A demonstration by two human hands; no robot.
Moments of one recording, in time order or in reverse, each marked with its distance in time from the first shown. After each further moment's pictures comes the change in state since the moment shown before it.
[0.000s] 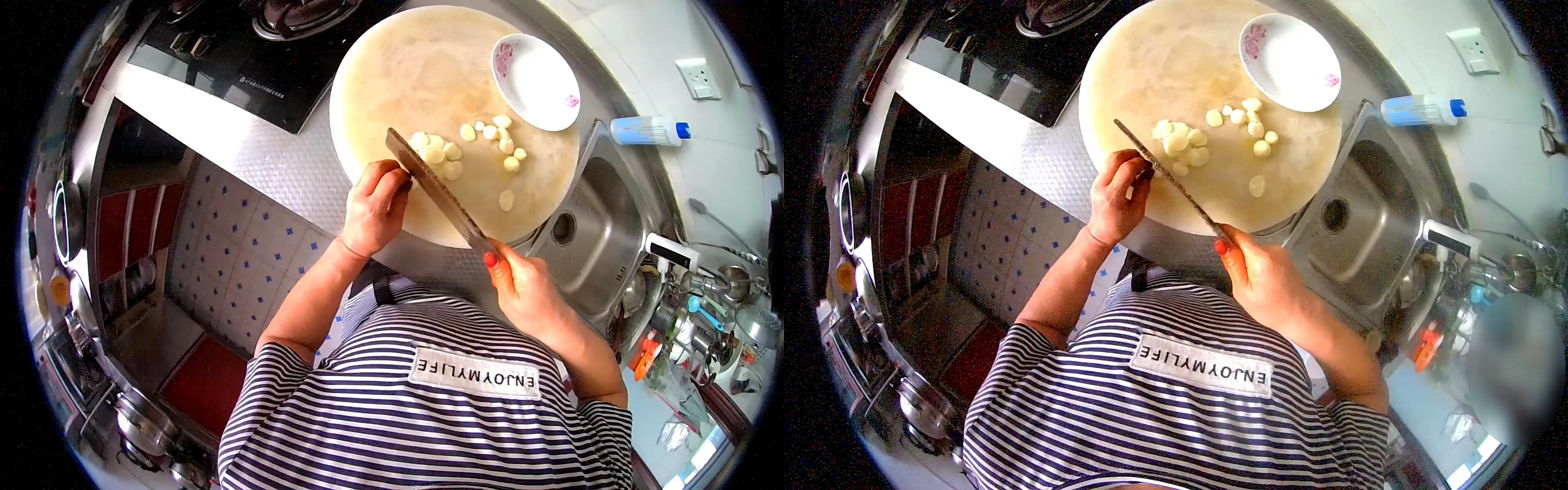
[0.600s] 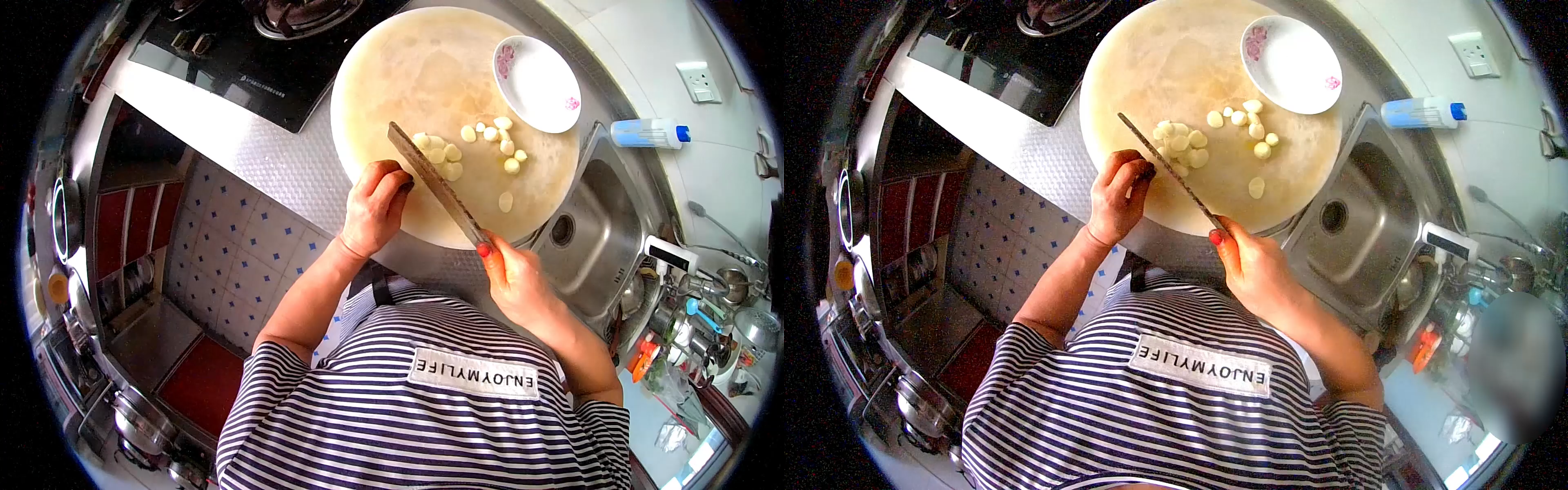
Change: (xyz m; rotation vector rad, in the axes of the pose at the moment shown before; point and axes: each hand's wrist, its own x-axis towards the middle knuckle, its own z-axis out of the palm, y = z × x) left_hand 0.000 -0.002 0.000 -0.017 0.002 0.008; right_hand 0.013 0.016 0.013 -0.046 0.073 -0.117
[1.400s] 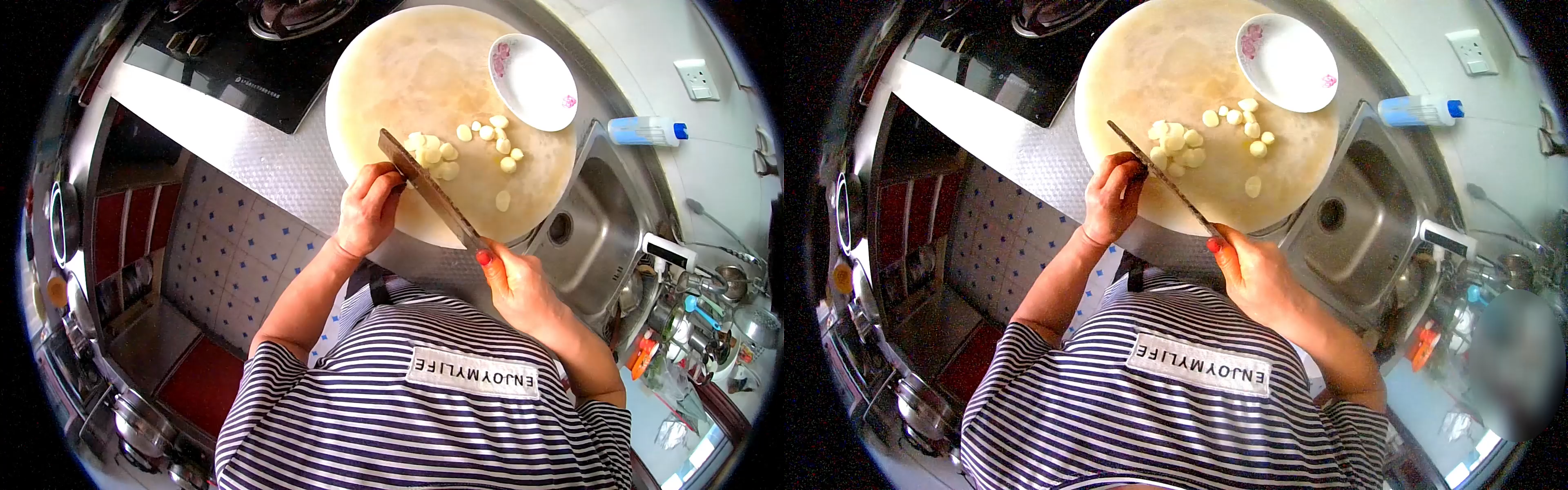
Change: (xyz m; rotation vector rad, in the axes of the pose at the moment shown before) left_hand -0.002 -0.004 0.001 -0.004 0.022 0.037; right_hand -0.005 -0.013 -0.014 0.045 -0.104 0.104
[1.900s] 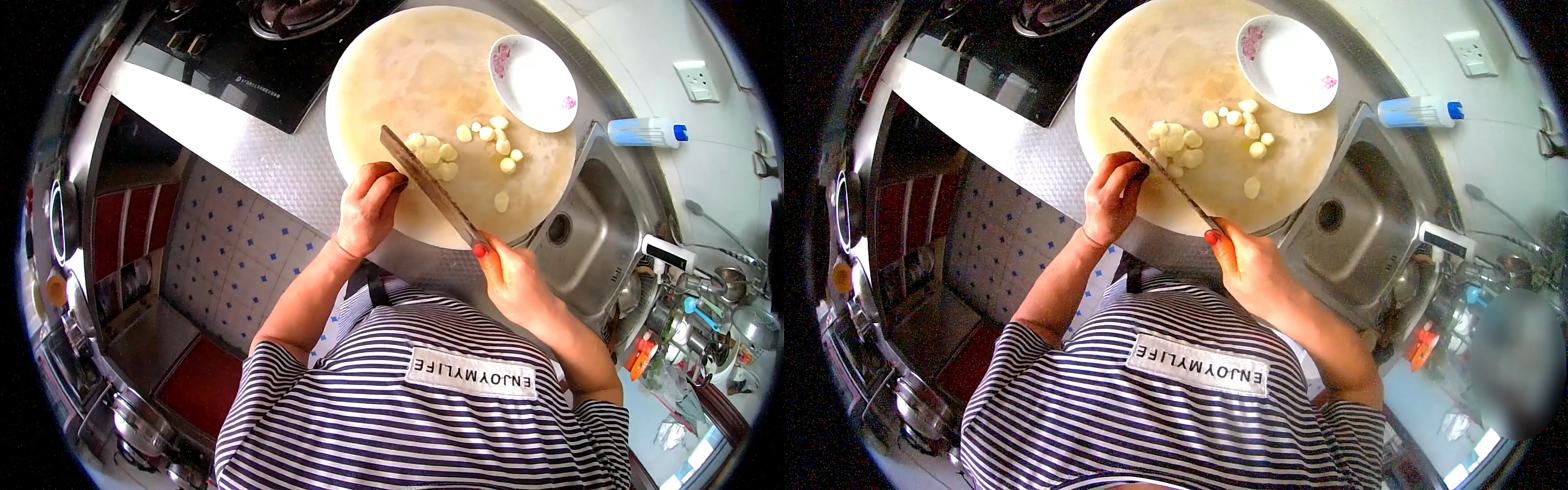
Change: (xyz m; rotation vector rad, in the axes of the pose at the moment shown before) left_hand -0.001 0.000 0.001 -0.005 0.012 -0.033; right_hand 0.008 0.013 0.009 -0.017 0.068 -0.094
